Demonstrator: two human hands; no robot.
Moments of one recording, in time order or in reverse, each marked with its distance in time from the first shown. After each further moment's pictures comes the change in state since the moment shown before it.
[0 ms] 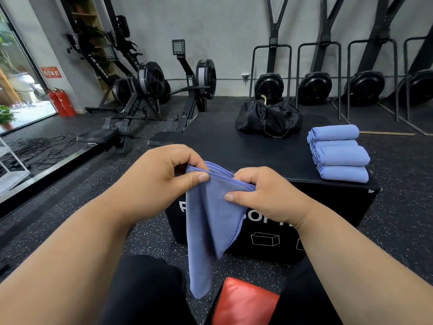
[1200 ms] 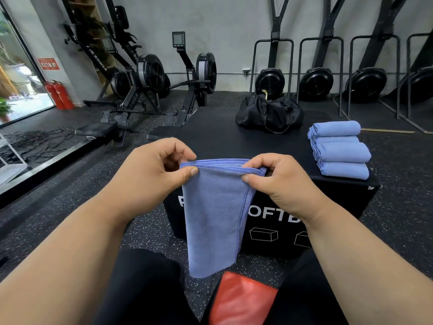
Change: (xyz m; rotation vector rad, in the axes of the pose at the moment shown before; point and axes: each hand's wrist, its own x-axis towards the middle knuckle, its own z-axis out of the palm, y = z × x) left_hand -0.010 -0.014 0.007 -0.160 0.117 -0.190; right_hand -0.009 0.005 -0.008 0.203 0.272 0.047
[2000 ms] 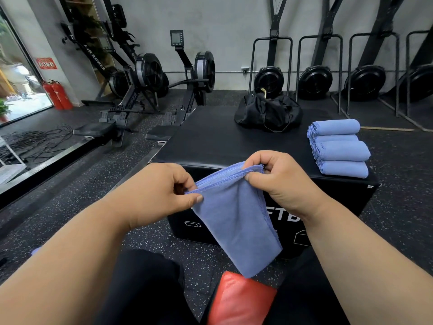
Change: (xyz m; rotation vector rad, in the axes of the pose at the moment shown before) left_hand -0.001 -0.010 0.006 0.359 -0.286 -0.016; right_hand 0.002 -0.005 0.000 0.087 -0.034 0.022
